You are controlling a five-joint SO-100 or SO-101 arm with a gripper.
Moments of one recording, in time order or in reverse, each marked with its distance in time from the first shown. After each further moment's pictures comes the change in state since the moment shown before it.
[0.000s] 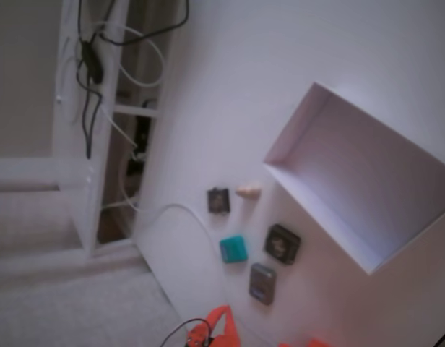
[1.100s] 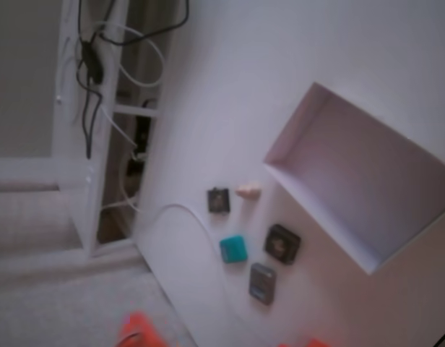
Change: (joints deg) arm -4.5 -19.7 -22.5 -34.5 23.3
